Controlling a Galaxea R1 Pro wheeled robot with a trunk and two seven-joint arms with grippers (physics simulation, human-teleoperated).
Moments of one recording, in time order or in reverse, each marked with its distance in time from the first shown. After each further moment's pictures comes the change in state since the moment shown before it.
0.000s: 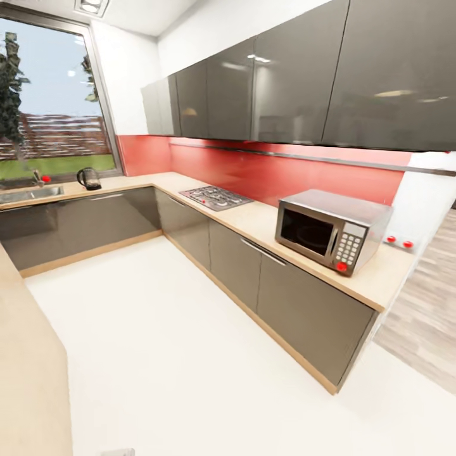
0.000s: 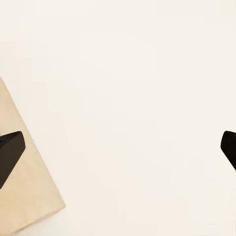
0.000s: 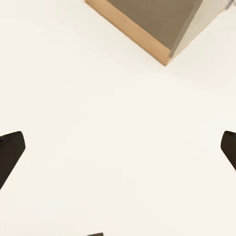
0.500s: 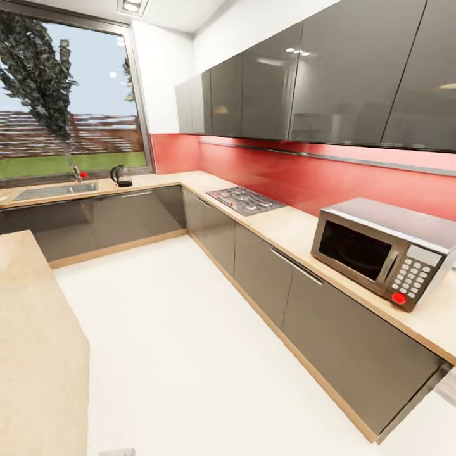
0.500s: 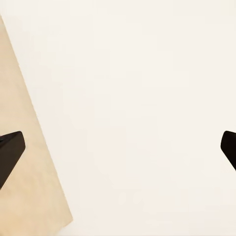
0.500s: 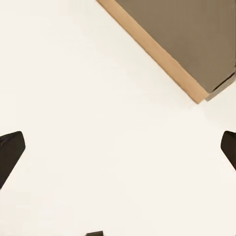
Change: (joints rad) left arm 0.000 -0.001 0.000 0.000 0.000 0.000 0.000; right arm 0.000 0.000 0.000 0.000 0.000 0.000 0.000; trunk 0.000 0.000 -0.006
